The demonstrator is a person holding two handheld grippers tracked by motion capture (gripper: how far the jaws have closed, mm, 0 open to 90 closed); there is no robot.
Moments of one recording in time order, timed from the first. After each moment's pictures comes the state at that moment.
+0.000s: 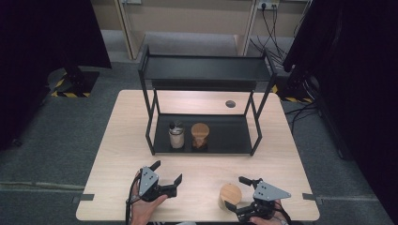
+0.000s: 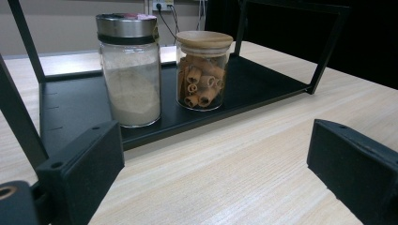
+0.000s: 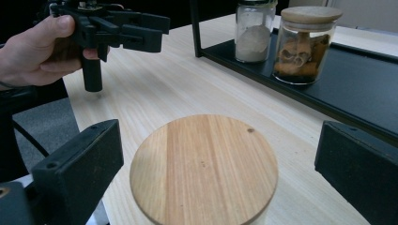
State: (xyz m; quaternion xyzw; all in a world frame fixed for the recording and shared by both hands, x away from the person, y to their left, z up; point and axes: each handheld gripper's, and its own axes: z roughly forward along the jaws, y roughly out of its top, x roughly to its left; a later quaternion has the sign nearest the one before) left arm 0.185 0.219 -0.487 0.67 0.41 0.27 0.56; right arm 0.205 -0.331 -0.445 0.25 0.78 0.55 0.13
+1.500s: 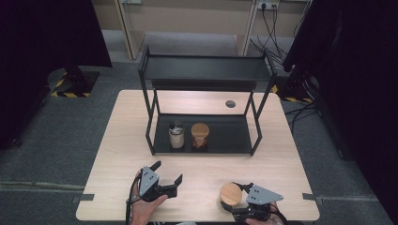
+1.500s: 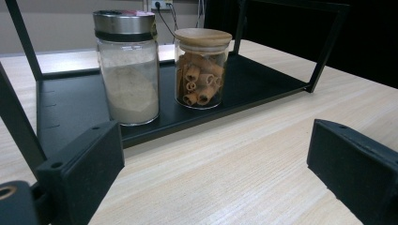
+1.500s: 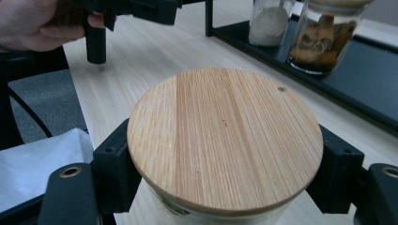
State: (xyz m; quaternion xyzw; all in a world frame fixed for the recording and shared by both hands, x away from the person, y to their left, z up) left arm 0.186 0.218 -0.489 0.67 0.41 0.27 0.56; right arm 0.206 -0.320 -0.442 0.22 0.81 0.52 0.14
